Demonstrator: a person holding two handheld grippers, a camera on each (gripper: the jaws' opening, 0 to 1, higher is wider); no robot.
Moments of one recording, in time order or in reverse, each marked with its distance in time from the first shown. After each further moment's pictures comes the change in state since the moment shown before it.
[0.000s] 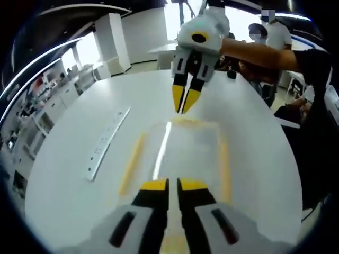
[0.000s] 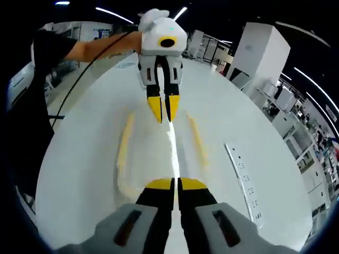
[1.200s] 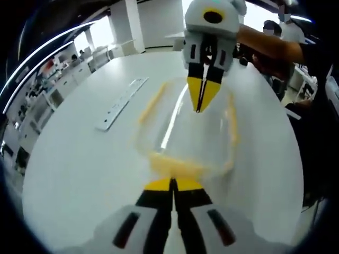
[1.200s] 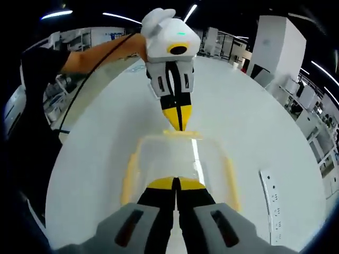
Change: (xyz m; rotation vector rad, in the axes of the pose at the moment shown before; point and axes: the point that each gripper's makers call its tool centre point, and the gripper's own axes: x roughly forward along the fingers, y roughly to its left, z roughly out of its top) left arm -0.028 0.006 -0.085 -0.110 0.086 0.029; right arm 0.087 0.028 0.037 0.046 0.041 0.173
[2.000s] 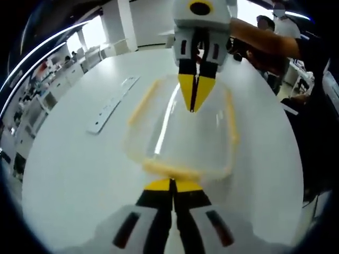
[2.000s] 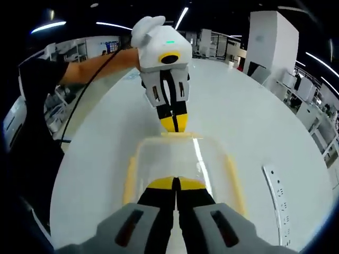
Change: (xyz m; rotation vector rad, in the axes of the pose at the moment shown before) left arm 0.010 -0.008 0.003 0.035 0.001 -0.046; right arm -0.002 0.005 -0.002 0.067 -0.044 0.017
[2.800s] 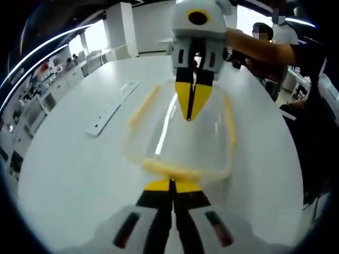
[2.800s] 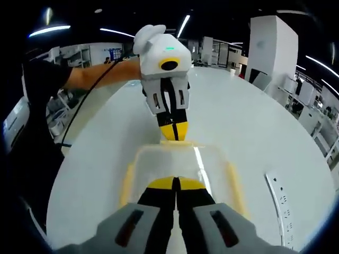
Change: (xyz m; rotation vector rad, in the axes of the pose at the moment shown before) left arm -0.002 0.001 0.003 -0.007 -0.040 -0.016; right arm 0.008 -0.005 0.012 -0.018 -0.068 0.016
